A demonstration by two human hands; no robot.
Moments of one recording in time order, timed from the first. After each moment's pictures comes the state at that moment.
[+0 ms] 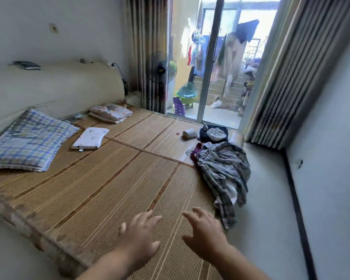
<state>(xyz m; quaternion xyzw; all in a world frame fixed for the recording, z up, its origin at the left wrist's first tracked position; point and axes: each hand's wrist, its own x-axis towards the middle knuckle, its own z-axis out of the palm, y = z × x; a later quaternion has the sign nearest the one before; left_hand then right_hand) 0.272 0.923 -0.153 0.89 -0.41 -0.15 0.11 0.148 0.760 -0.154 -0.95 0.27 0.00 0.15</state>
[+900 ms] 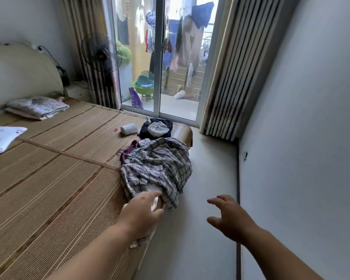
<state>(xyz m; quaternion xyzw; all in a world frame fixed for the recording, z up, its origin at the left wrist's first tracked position) 0.070 0.442 -0.125 0.84 -0.46 -0.16 0.25 -0.129 0.277 -0.118 -0.91 0.37 0.01 0.20</state>
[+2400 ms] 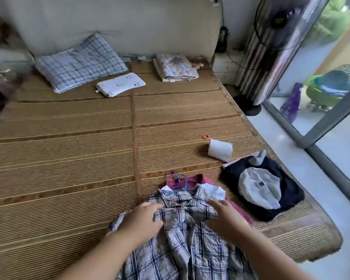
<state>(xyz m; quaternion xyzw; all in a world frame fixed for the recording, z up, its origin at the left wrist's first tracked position) 0.507 0.023 -0.299 0.93 0.06 -0.20 0.30 0.556 -0.225 -0.271 -0.95 -0.07 0.26 0.15</state>
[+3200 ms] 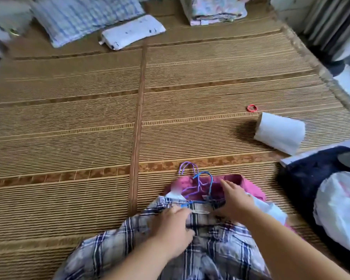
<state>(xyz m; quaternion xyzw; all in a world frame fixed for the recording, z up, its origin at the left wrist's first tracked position) 0.665 -0.034 -0.551 0.93 0.11 -0.24 0.25 0.790 -0.207 -0.580 -0.94 -0.12 0.31 0.08</state>
